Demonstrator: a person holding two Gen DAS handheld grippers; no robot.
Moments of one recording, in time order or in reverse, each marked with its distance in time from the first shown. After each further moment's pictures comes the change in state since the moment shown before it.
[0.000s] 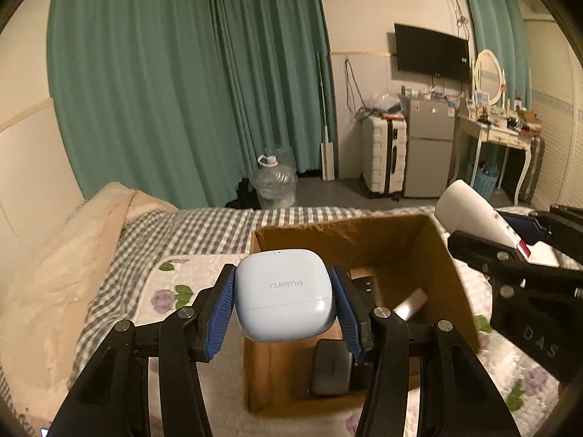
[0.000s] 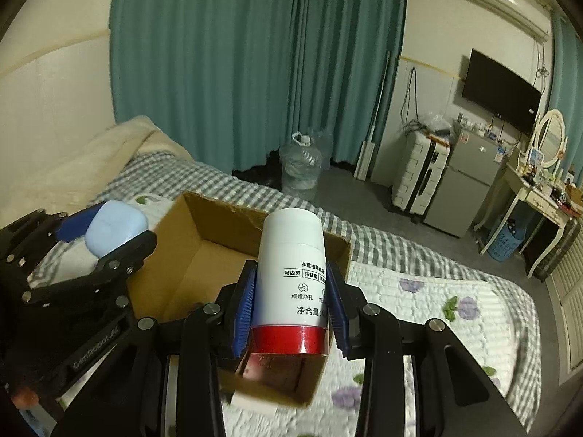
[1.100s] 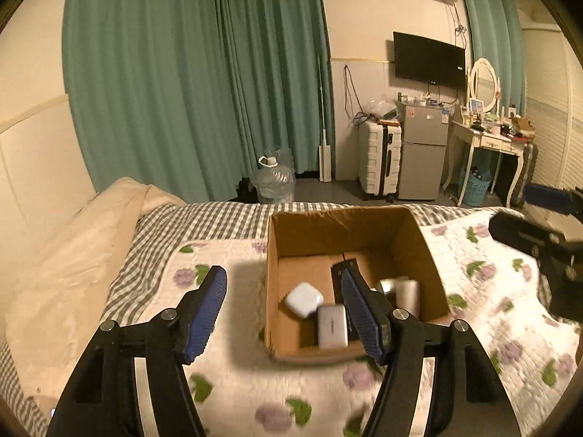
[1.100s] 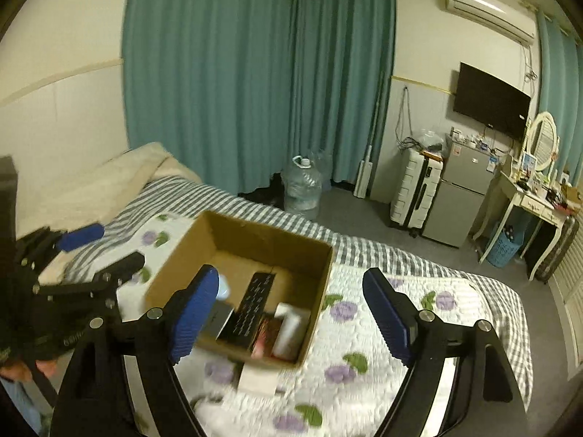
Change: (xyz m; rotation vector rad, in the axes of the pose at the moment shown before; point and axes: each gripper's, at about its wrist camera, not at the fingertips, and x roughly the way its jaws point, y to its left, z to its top) left arm -0.099 0.027 -0.026 -0.028 -0.014 -0.025; right arm -0.111 -0.009 -0.024 0.013 -0.107 0.027
